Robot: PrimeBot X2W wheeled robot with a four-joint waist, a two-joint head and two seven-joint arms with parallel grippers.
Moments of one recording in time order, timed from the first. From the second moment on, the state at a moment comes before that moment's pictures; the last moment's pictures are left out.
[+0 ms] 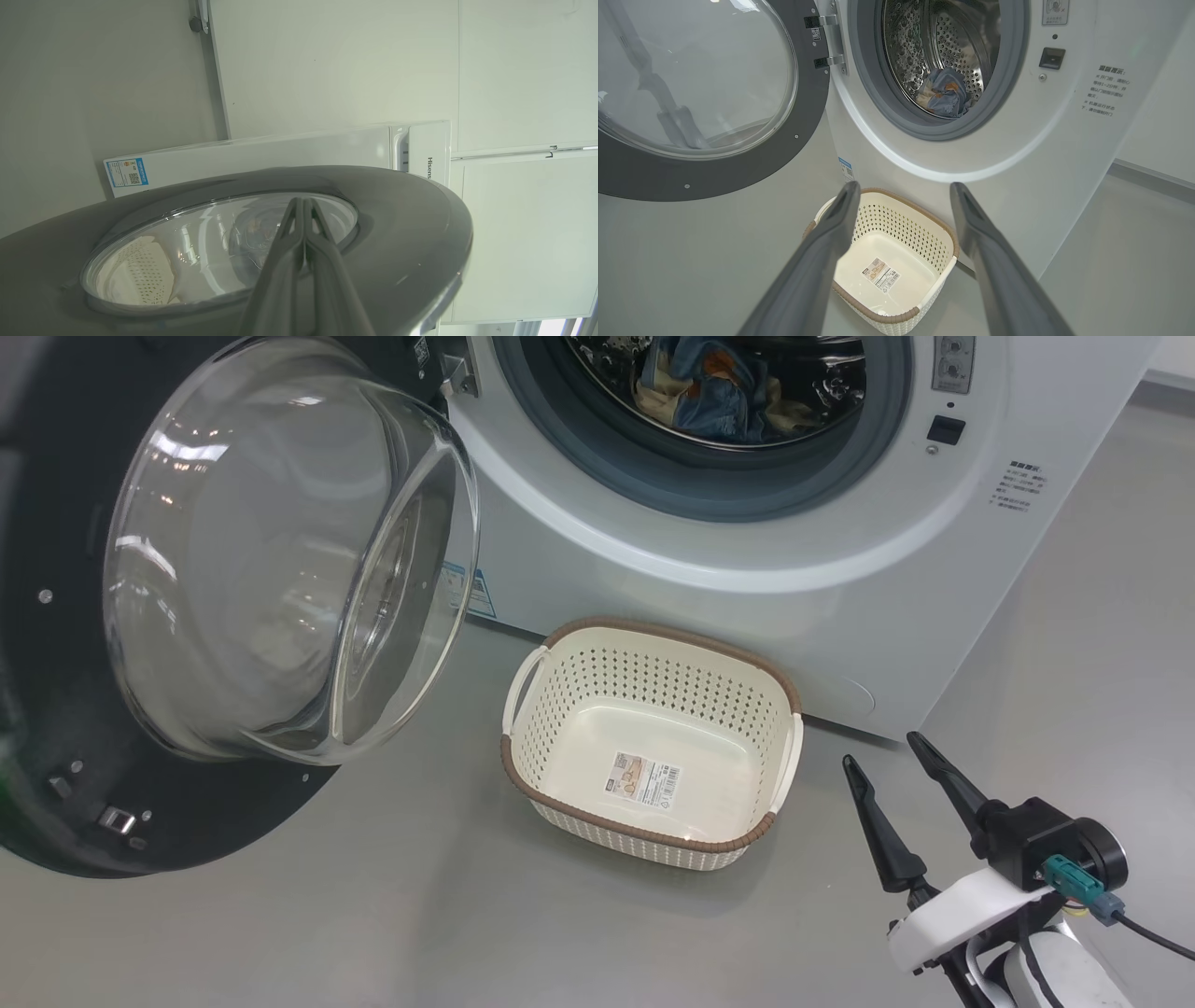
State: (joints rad) left arm -0.54 0.36 0.40 0.64 -1.72 -0.11 0.70; right arm -0.05 -0.19 0.27 0.21 0.22 0.12 -0.26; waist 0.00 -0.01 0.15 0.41
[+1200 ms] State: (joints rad) left arm -0.42 0.24 0.31 0.34 -1.75 -0.12 0.90; right arm -0.03 -0.10 0.26 0.20 0.23 0.12 -0.26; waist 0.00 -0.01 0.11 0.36
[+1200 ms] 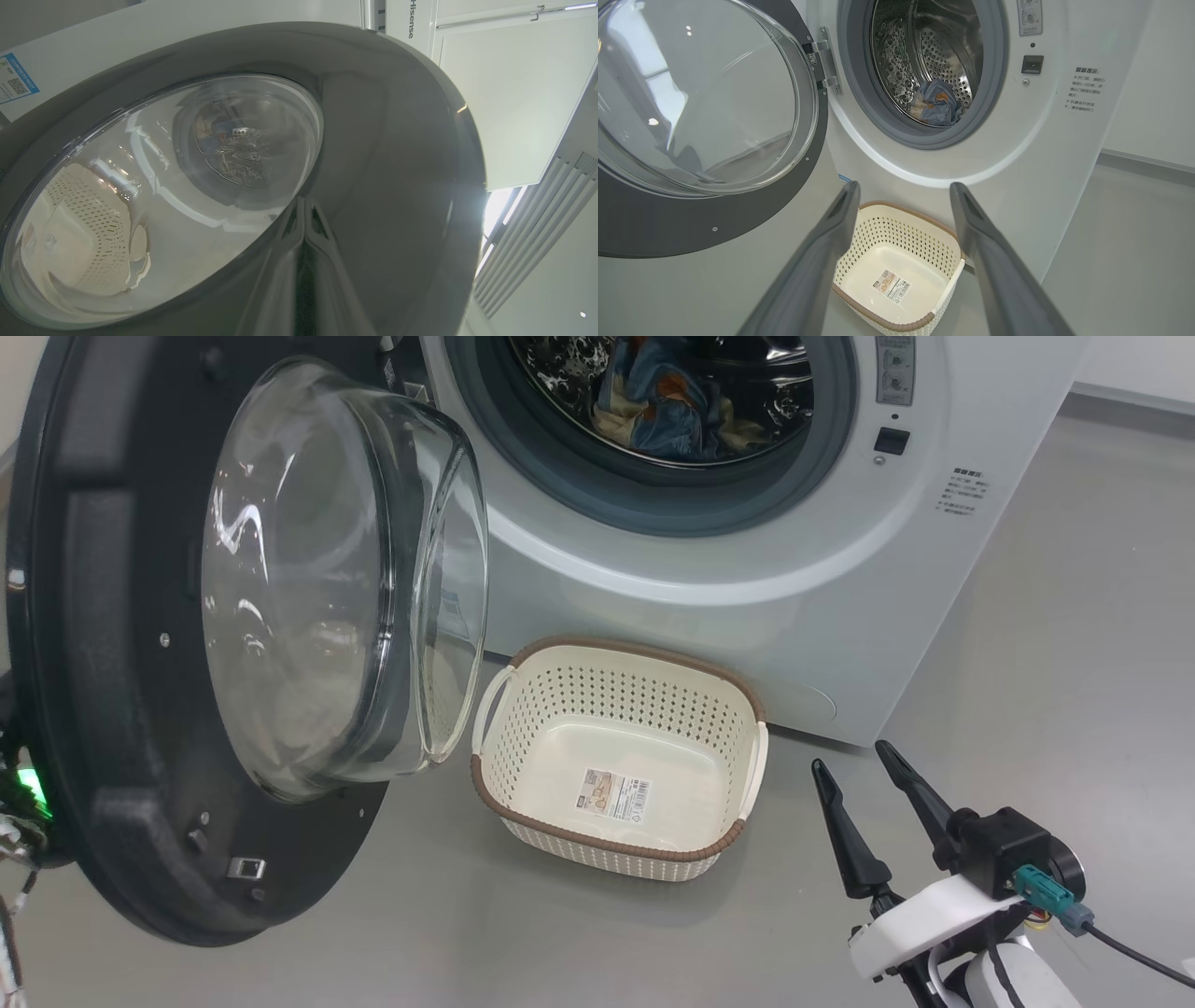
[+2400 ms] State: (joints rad) left arm -0.45 0.03 0.15 0.32 -1.59 -0.12 0.59; right arm -0.03 -0.08 0.30 0.22 0.23 0.12 -0.26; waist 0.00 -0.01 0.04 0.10
